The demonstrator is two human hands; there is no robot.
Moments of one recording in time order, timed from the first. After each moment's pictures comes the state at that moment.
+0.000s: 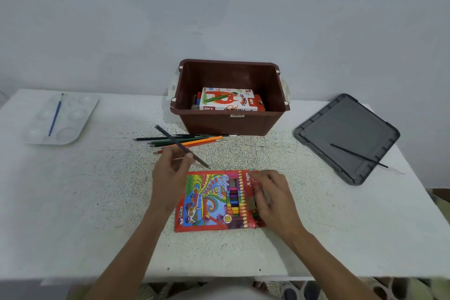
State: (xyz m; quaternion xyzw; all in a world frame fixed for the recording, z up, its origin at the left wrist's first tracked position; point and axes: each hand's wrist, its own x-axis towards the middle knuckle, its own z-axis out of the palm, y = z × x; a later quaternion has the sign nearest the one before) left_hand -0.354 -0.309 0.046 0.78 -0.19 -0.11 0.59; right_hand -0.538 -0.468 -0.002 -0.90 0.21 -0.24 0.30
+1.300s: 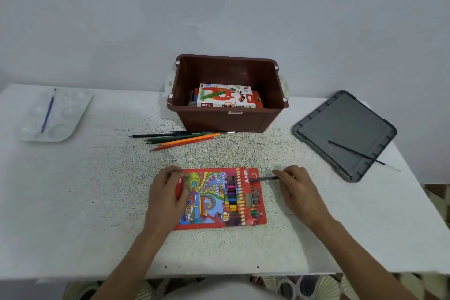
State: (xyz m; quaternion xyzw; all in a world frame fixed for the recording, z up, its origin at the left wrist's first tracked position) left_hand -0.357 -0.273 -0.037 0.87 -0.33 -0.01 0.37; right_hand -0.569 -0.532 -0.010 -0.96 0.18 -0.20 0.12
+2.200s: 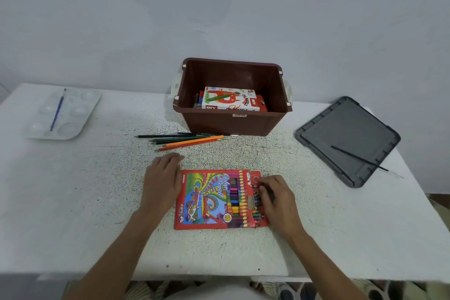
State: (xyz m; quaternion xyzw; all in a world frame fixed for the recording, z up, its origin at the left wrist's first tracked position) left_hand -0.322 -0.284 -0.025 0.89 -0.37 0.08 0.25; right_hand -0.543 -0.480 -0.025 -0.87 0.27 -0.22 0.33
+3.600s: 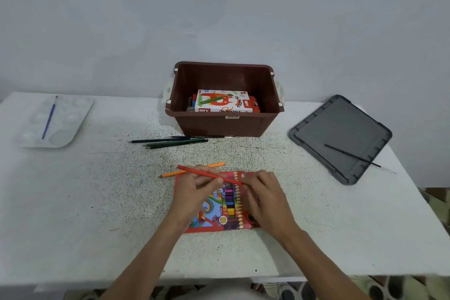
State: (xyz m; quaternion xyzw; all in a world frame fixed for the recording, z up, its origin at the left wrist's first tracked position) left_hand -0.395 -0.324 0.035 0.66 -0.19 -0.32 0.65; right_hand -0.531 -0.466 0.005 -0.93 0.15 -0.26 0.21
